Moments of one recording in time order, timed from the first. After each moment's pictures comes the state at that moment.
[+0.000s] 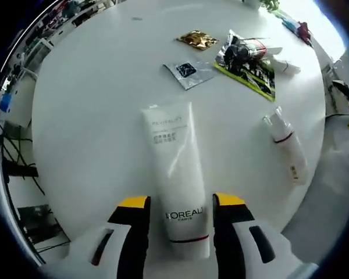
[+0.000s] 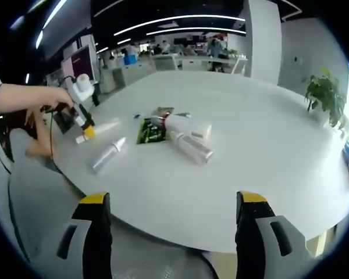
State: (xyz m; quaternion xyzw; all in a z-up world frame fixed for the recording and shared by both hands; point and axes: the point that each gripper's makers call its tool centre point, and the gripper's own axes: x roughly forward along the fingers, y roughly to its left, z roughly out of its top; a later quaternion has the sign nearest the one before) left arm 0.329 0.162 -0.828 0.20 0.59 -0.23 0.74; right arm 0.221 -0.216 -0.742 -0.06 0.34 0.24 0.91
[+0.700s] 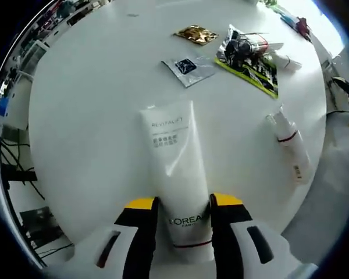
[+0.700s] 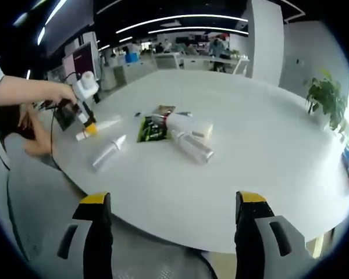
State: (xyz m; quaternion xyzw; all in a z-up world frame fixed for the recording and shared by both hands) left arm 0.327 0.154 -0.830 0.21 0.60 -0.24 0.73; right arm 0.220 -0.218 -0.746 -0.08 0.35 0.24 0.90
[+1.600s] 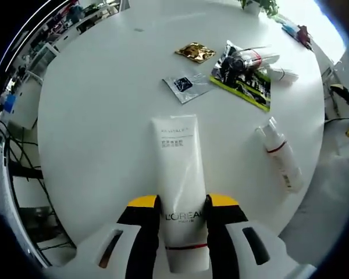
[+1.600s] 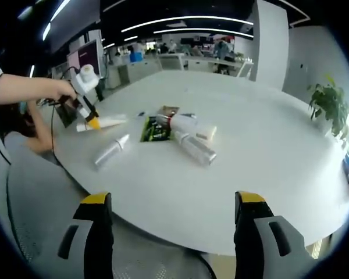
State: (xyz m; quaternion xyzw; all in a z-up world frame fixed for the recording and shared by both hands) left arm 0.338 0.152 -0.817 0.19 0.56 -0.23 0.77; right arm 0.219 -0.210 -0.742 -0.09 0.34 0.25 0.90
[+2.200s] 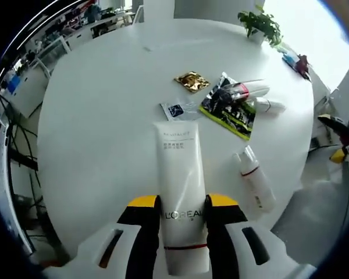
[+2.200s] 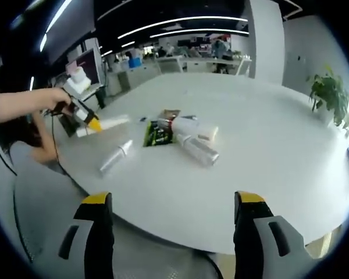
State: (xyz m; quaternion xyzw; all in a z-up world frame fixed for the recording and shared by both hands) left arm 0.322 0.115 -0.777 0.10 0.52 -0.23 0.82; right arm 0.218 -0.208 -0.739 -0.04 0.34 0.26 0.90
